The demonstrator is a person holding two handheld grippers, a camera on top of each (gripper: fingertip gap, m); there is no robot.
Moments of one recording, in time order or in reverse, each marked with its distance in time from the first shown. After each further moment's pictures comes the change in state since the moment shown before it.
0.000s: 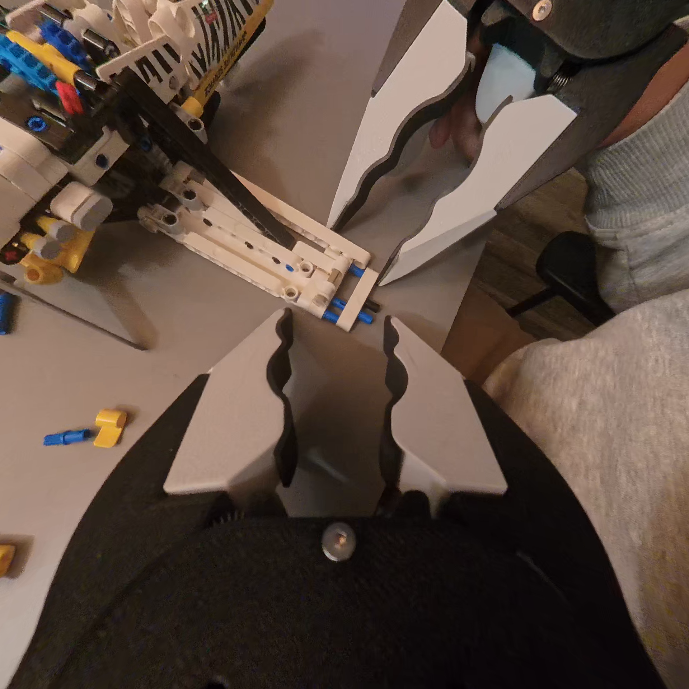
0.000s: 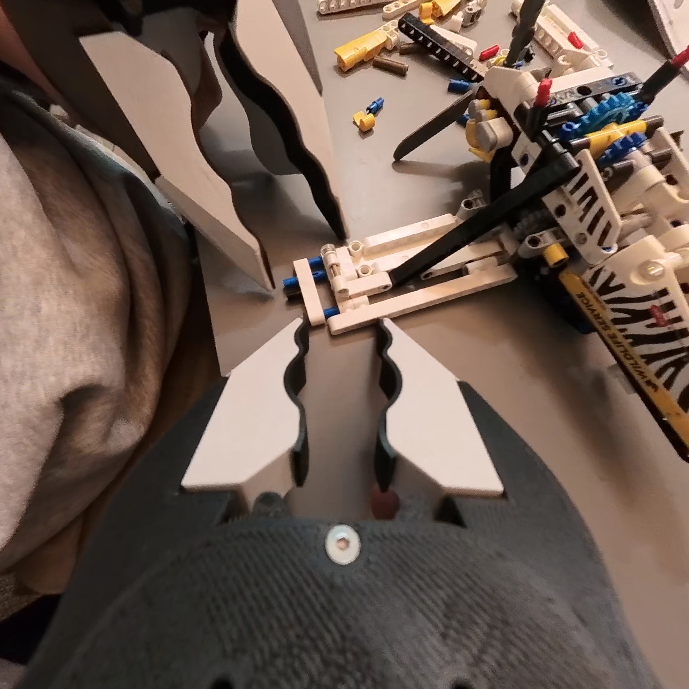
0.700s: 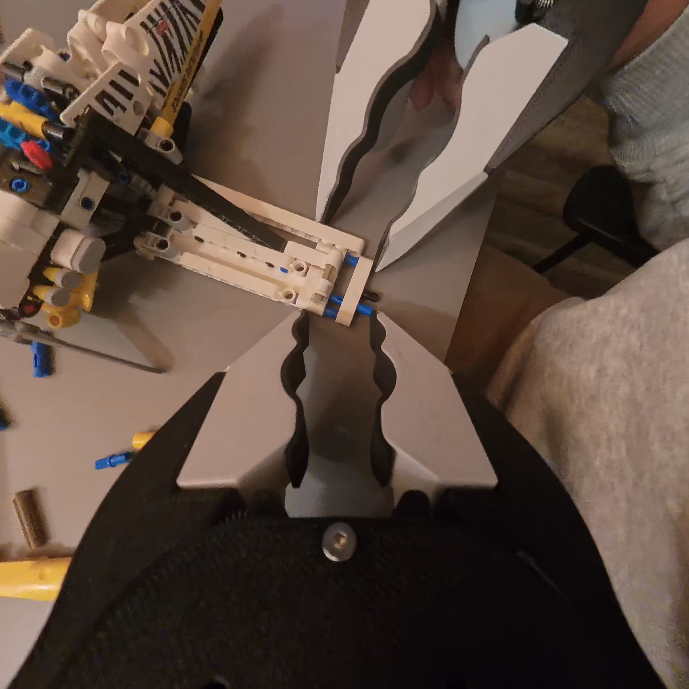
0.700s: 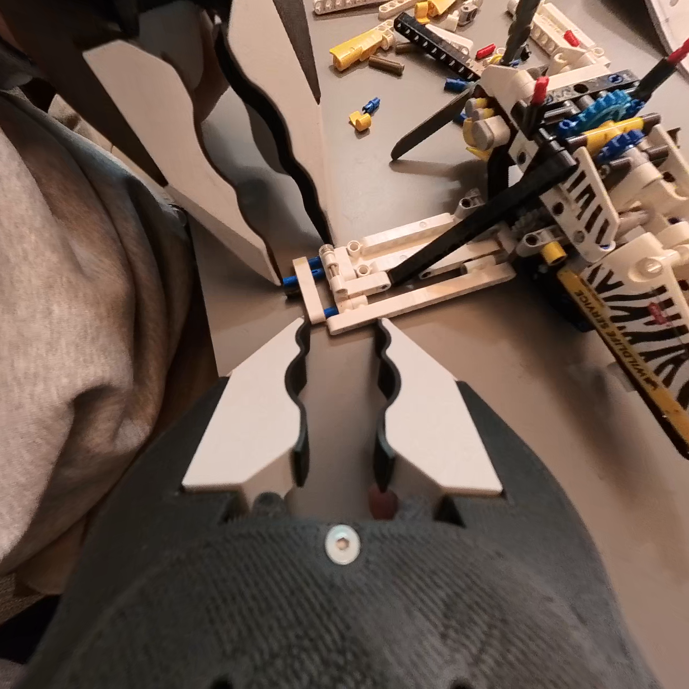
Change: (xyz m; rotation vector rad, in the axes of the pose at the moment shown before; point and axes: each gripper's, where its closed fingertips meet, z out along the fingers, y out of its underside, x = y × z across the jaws) left arm -0.004 0.002 0.002 -0.071 -0.017 0.181; right arm 0.005 -0.001 0.001 0.001 0.005 0.005
